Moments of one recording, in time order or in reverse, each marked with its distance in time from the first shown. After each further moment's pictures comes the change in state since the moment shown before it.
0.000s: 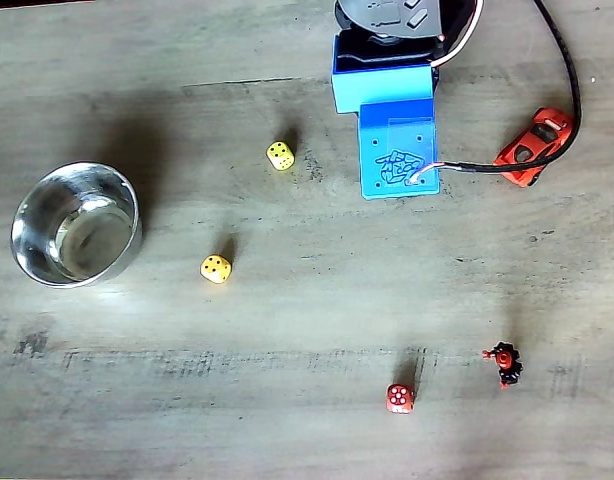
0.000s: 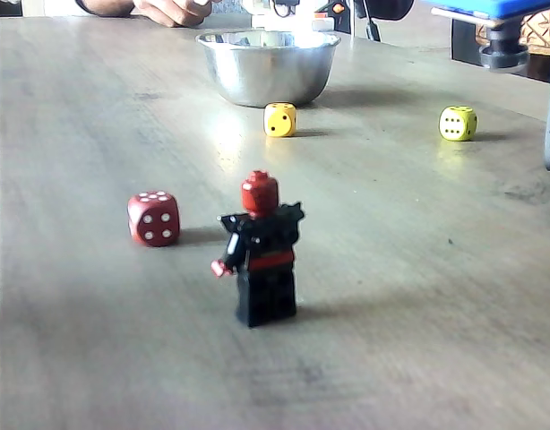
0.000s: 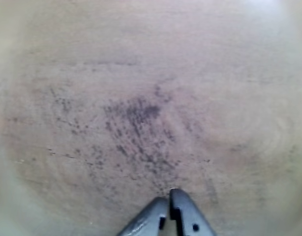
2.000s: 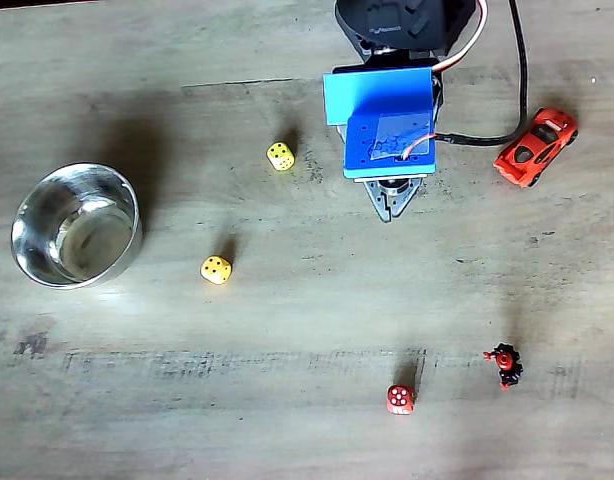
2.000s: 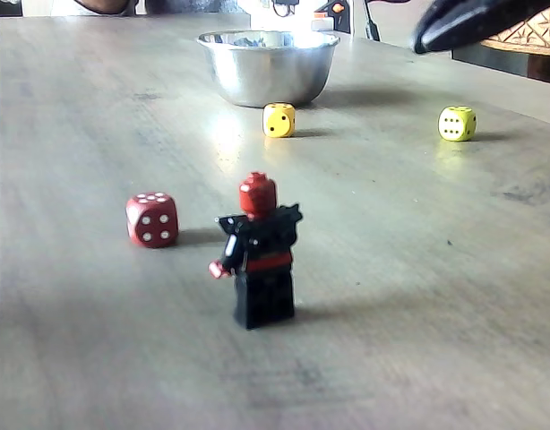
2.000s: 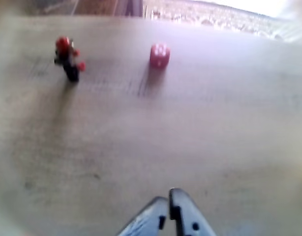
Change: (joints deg) arm 0.1 -11.4 1.9 -48.5 0.2
